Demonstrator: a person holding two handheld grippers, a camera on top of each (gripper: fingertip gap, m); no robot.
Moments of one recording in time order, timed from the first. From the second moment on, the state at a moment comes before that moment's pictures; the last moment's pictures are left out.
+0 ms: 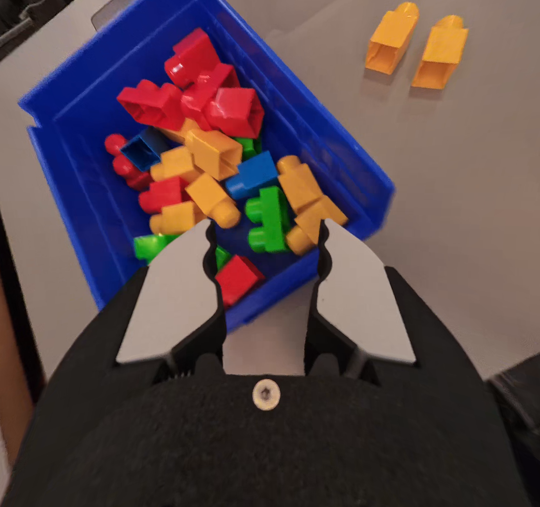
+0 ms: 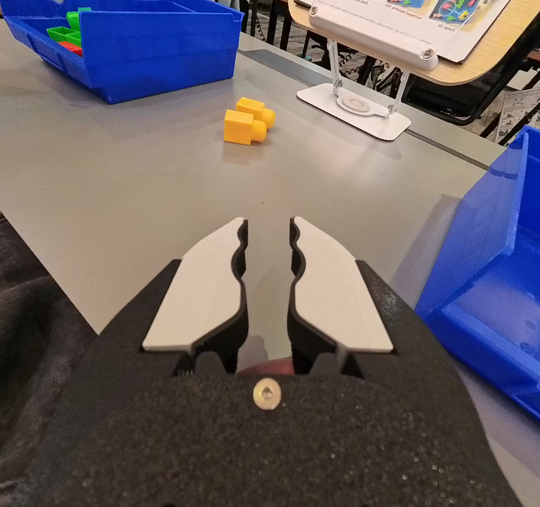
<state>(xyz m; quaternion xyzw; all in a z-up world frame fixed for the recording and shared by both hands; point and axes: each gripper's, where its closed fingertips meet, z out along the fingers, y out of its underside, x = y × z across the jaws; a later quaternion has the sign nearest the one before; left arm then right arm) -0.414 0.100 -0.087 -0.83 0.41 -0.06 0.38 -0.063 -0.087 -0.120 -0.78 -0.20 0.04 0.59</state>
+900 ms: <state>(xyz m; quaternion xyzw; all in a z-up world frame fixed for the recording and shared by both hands) -0.398 0.297 -0.148 -0.81 0.57 -0.05 0.13 -0.057 -0.082 -0.124 -0.80 -0.17 0.08 0.57</state>
